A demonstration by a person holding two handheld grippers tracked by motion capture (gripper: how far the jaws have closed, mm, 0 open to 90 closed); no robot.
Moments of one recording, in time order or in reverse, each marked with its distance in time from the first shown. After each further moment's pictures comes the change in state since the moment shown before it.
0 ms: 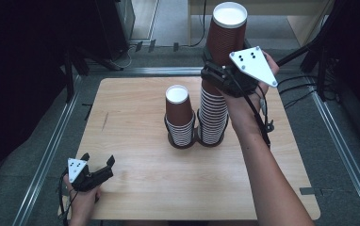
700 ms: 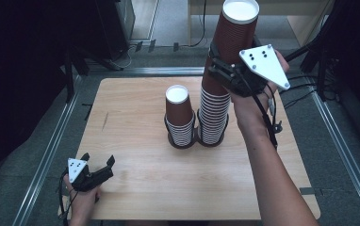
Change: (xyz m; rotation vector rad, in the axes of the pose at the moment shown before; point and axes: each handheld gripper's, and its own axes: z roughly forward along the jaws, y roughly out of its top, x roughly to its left) left arm 0.000 0.000 0.000 0.000 0.000 0.002; right arm -0.009 0.012 -0.010 -0.044 -0.018 -0.003
